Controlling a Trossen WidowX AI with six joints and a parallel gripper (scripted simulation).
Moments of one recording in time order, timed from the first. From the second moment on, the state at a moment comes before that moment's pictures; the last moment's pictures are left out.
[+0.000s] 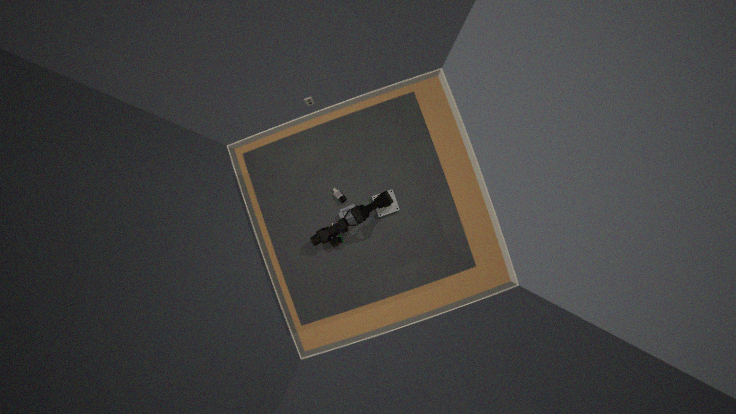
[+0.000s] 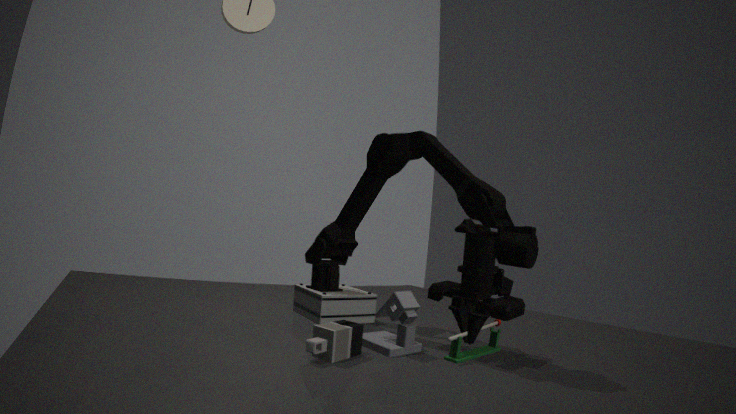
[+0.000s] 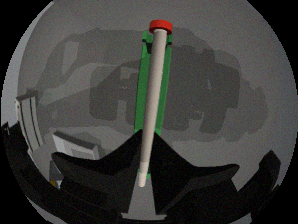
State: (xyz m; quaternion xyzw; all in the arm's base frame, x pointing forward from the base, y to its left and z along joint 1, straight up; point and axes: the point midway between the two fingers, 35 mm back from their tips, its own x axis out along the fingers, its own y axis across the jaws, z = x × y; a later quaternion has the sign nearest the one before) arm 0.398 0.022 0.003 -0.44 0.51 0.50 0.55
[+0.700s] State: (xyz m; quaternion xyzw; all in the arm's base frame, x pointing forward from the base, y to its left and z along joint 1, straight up) arm 0.397 0.022 -0.004 -0.44 0.51 0.50 0.55
